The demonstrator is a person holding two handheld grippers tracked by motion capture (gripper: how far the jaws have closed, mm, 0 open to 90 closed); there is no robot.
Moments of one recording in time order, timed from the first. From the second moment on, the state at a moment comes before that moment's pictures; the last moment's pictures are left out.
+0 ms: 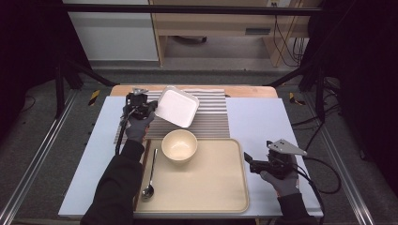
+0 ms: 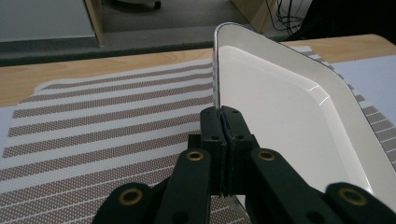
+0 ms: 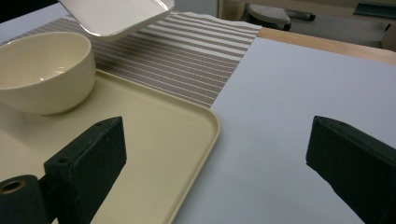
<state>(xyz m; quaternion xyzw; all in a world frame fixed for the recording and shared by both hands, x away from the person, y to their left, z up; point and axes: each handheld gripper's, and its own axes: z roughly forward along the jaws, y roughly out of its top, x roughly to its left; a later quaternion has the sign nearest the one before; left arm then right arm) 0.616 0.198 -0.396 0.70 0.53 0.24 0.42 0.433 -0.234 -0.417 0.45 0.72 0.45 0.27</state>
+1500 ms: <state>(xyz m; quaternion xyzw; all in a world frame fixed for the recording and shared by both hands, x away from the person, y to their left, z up) 0.507 0.201 -0.314 0.72 0.41 0.26 0.50 0.427 -0.234 -0.409 0.44 0.72 0.47 0.27</state>
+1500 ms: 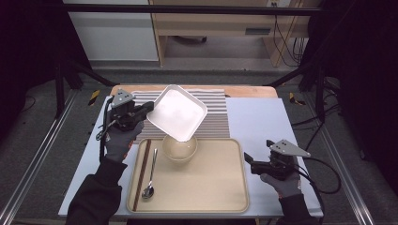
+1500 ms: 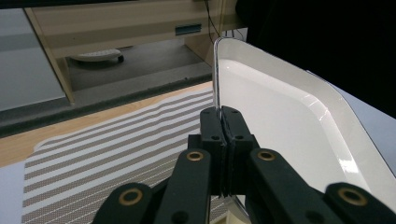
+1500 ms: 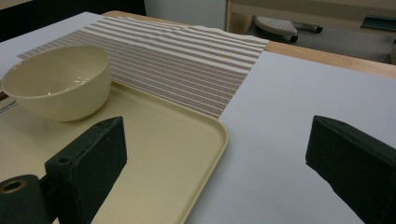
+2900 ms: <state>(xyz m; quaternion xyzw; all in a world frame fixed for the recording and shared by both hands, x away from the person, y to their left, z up) 0.425 0.140 -0.386 0.79 0.34 0.22 0.46 0.424 -0.235 -0.404 0.43 0.72 0.48 0.27</state>
